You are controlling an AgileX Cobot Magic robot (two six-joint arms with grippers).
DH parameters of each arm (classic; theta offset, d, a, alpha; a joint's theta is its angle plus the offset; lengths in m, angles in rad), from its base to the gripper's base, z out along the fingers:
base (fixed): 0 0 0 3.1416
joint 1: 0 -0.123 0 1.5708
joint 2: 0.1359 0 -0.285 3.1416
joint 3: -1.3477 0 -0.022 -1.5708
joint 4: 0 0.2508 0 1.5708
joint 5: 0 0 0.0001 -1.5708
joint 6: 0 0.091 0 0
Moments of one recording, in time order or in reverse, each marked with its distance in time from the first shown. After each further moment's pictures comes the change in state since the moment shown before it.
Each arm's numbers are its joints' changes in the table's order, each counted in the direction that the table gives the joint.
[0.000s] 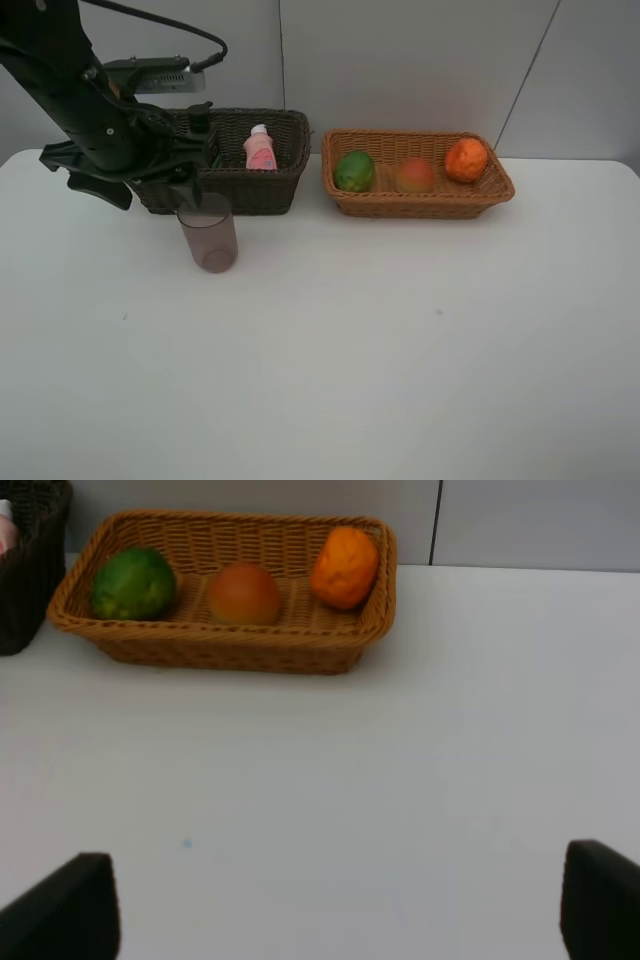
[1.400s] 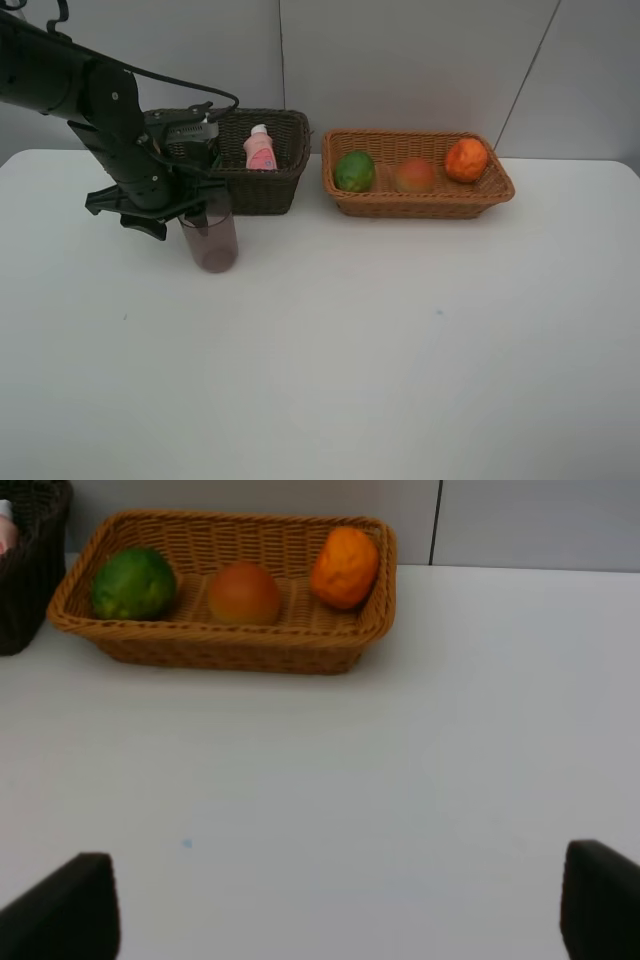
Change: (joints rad) left arm -0.020 0.224 -0.001 0.003 0.195 -0.109; right arm 0.000 0.000 0.000 0.000 0.000 0.000
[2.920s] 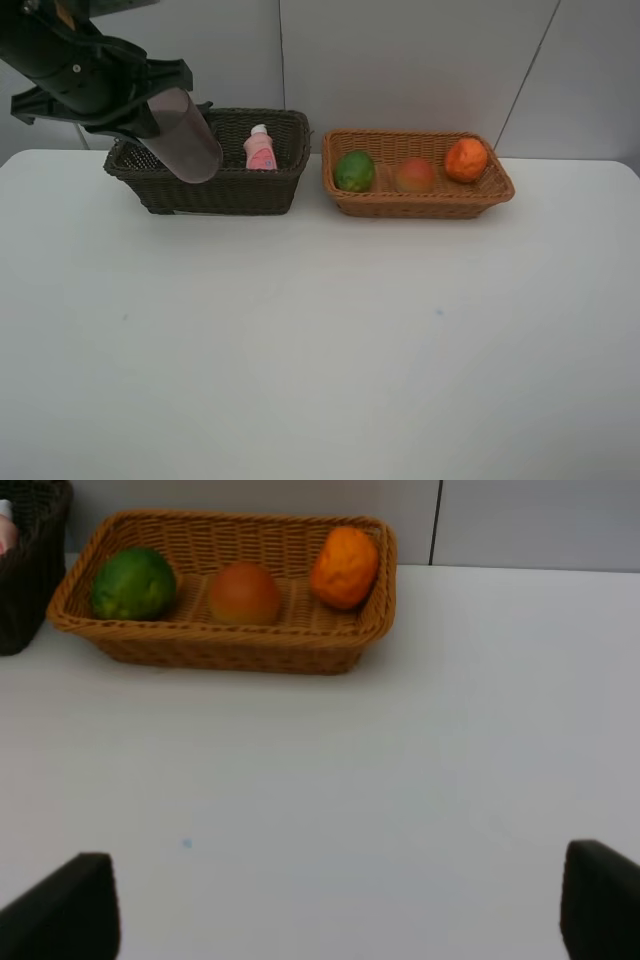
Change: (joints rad) left arm -0.028 -0.361 0.026 0.019 -0.084 0.027; right arm 0.000 0.000 0.000 0.000 0.000 0.000
